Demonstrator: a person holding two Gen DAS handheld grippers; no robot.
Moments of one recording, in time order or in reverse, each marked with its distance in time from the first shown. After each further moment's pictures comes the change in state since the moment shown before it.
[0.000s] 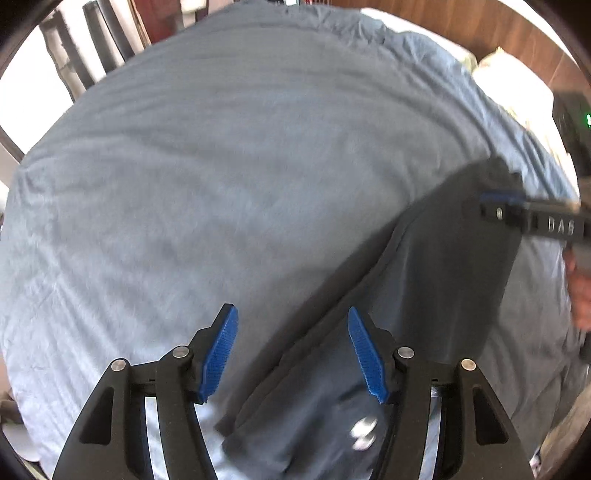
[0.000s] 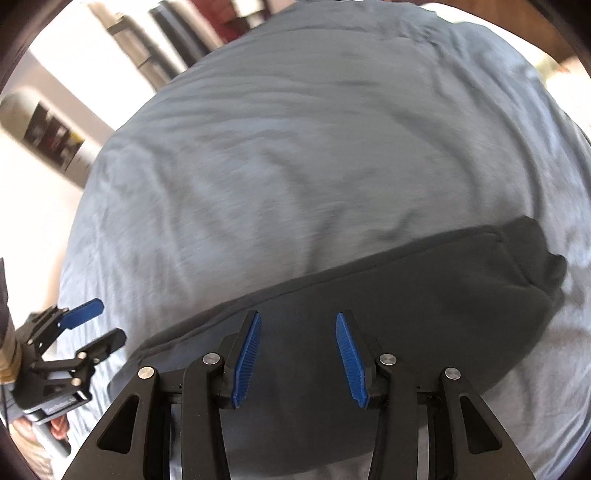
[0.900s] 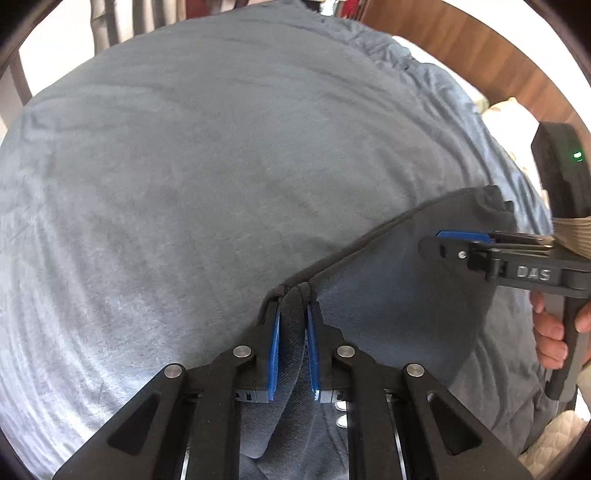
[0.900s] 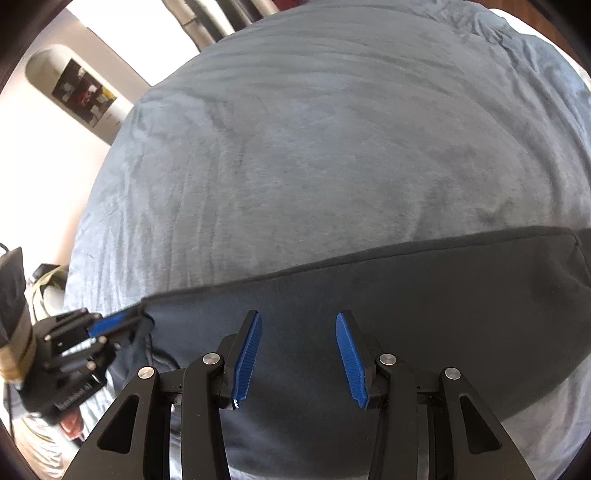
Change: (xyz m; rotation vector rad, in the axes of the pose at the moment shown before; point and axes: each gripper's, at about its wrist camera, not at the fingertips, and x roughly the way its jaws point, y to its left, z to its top) left arm 0.020 0.022 -0.041 -0.195 -0.057 -0.113; right arm 0.038 0.062 -0.016 -0.127 0.082 0.074
